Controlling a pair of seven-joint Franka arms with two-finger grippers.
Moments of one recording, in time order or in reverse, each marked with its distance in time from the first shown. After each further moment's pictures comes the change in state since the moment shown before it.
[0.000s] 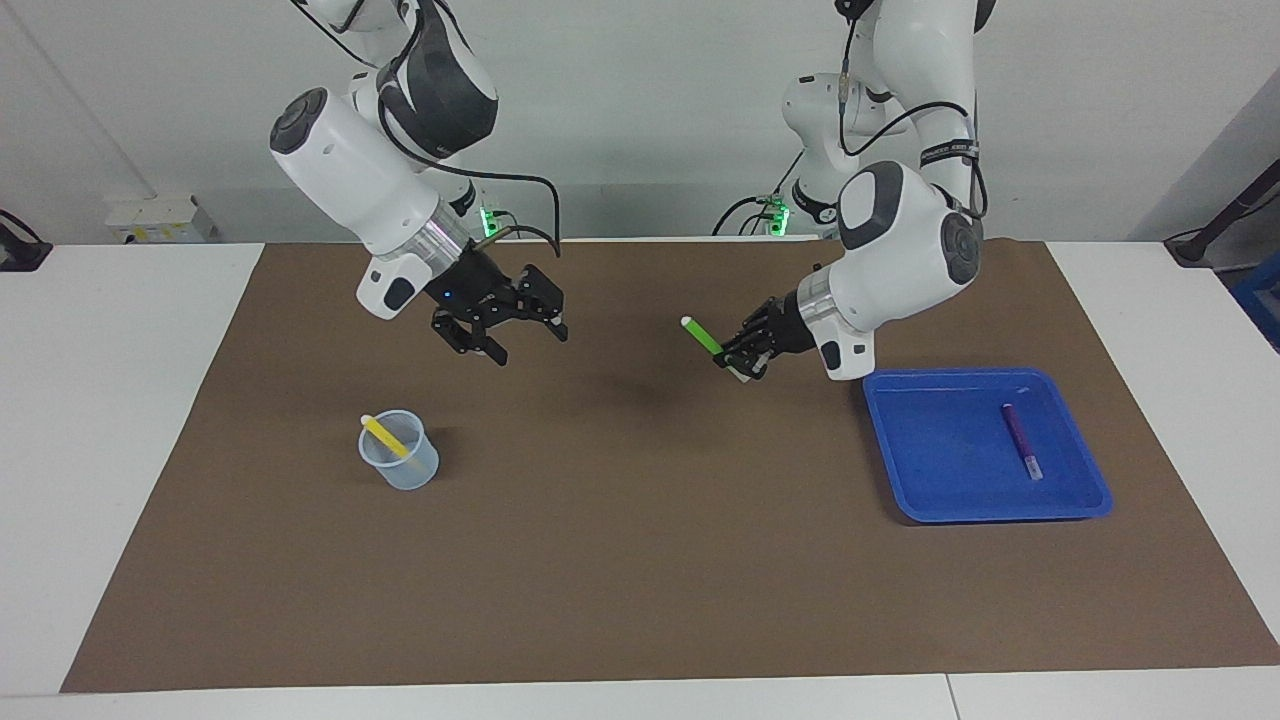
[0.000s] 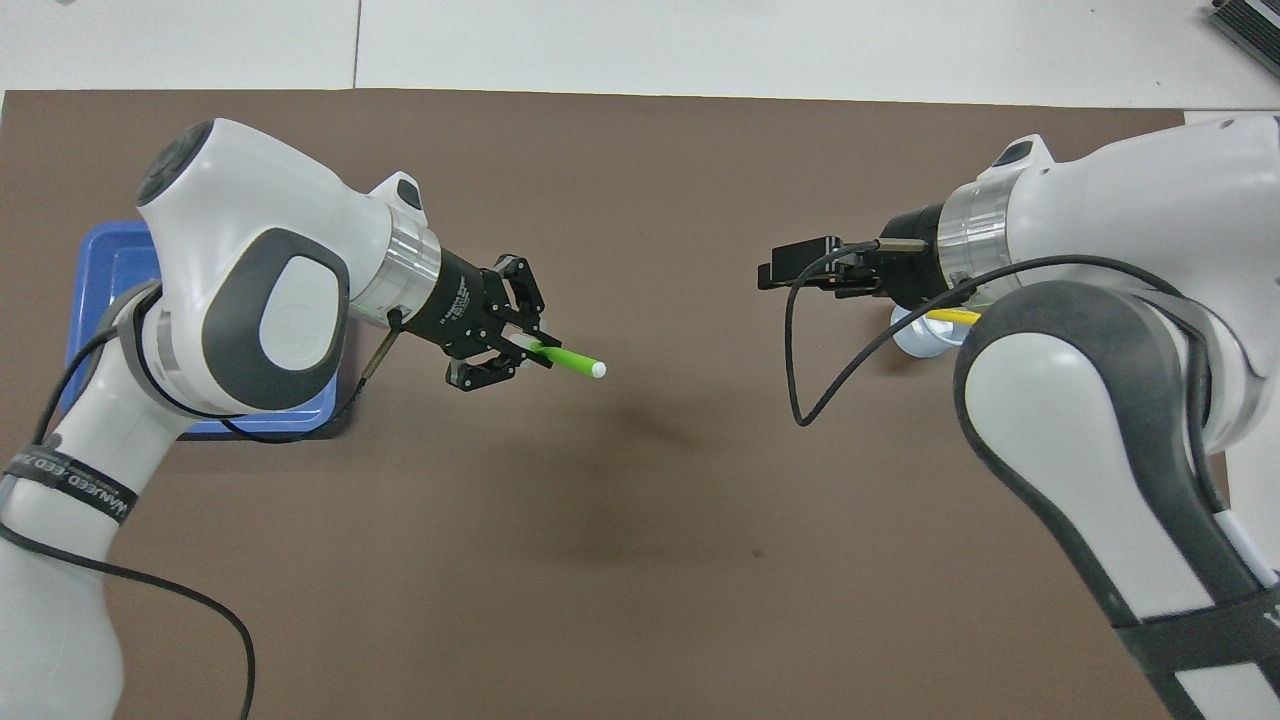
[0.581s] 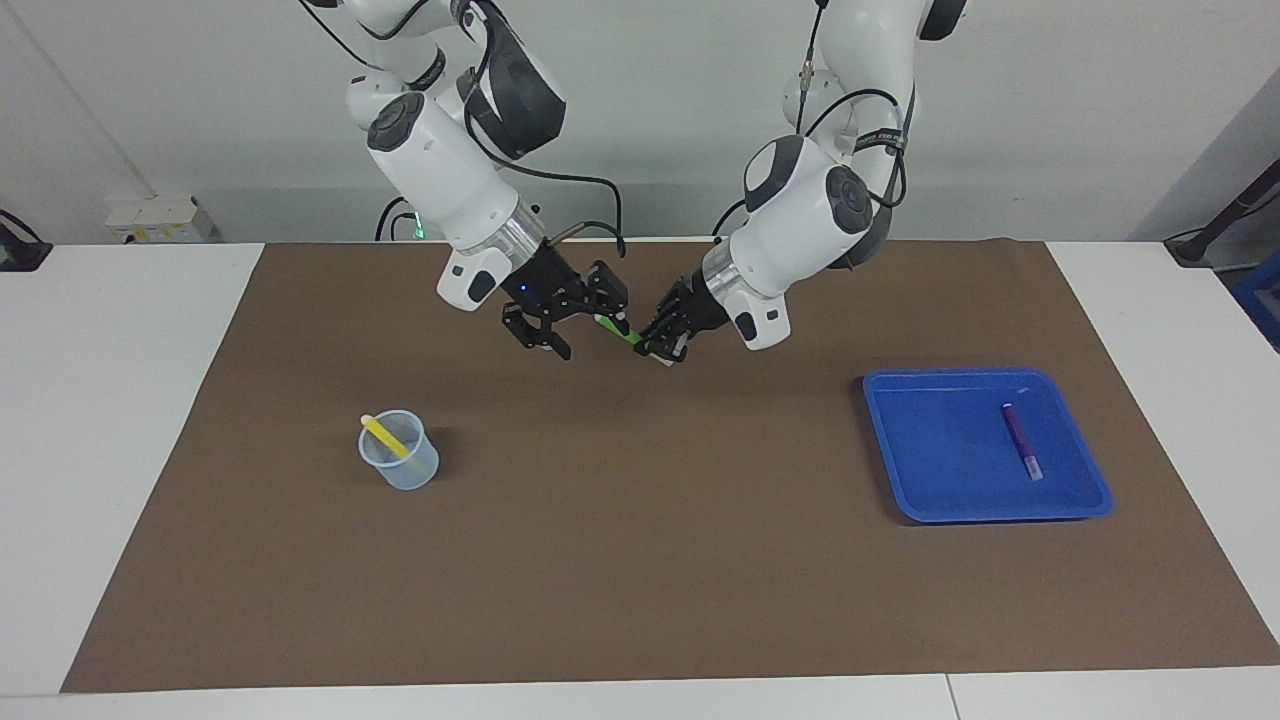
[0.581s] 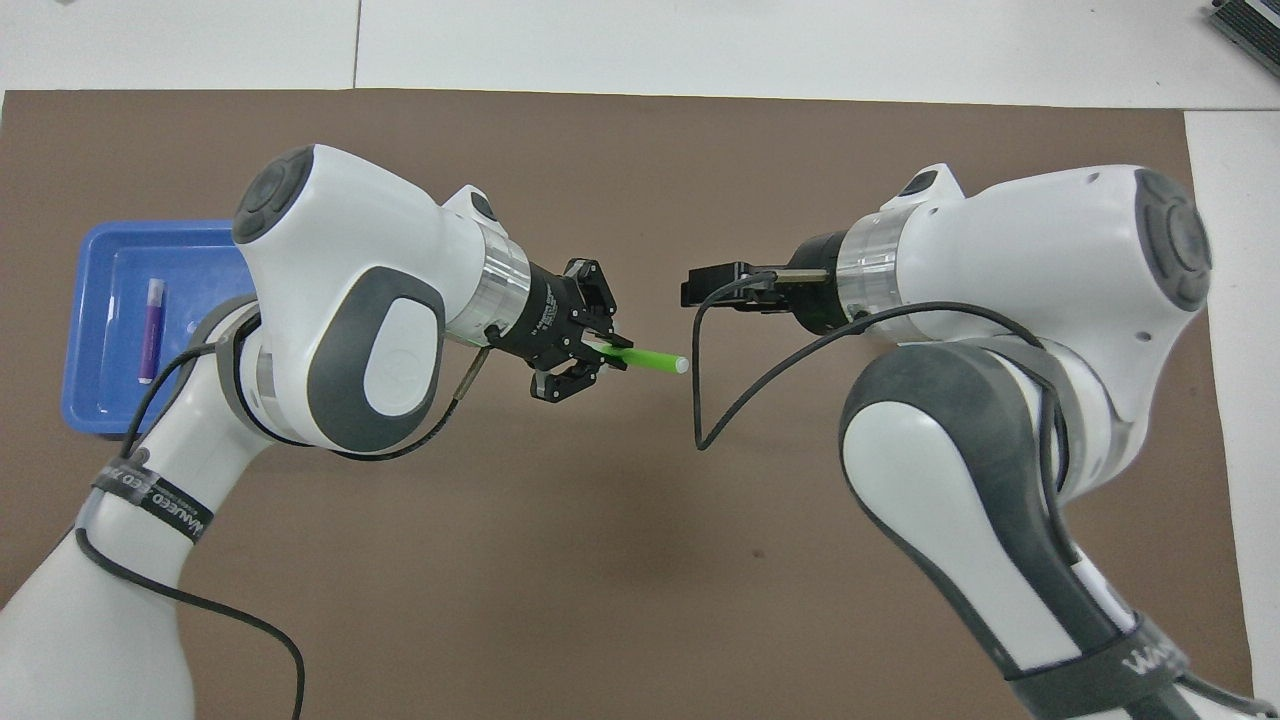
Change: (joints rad) left arm -0.165 0.000 0.000 0.013 -0.020 0.172 -0.314; right arm 0.119 0.002 -0.003 -0.059 0.001 0.130 0.072
